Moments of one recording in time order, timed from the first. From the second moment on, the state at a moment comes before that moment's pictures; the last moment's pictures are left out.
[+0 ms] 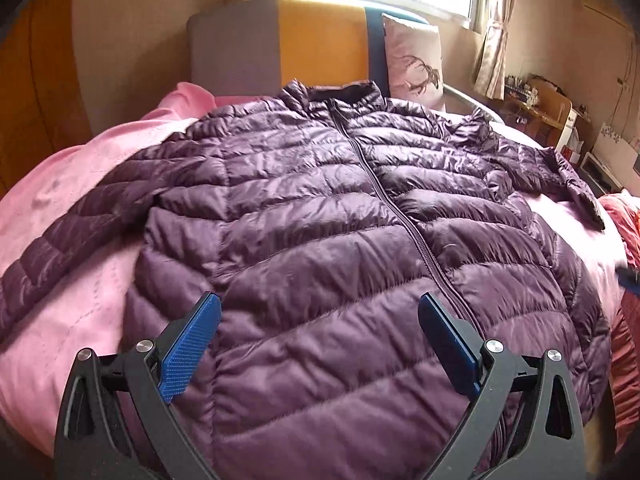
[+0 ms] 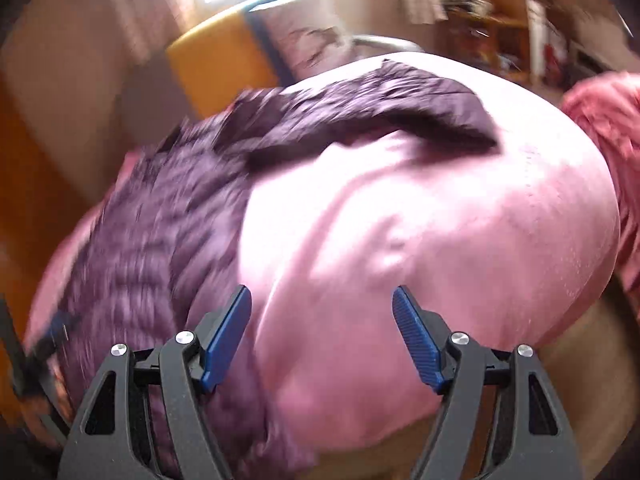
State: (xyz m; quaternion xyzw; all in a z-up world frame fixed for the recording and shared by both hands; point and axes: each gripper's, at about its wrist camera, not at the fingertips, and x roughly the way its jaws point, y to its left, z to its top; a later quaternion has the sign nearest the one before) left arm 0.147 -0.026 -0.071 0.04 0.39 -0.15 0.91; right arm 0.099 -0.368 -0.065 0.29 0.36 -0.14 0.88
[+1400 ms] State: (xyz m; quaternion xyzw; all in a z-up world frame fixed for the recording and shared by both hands) left arm 0.180 -0.025 -0.093 0.02 0.42 -0.14 0.90; right arm 0.241 -0.389 0.011 0.24 0.42 -0.06 0.87
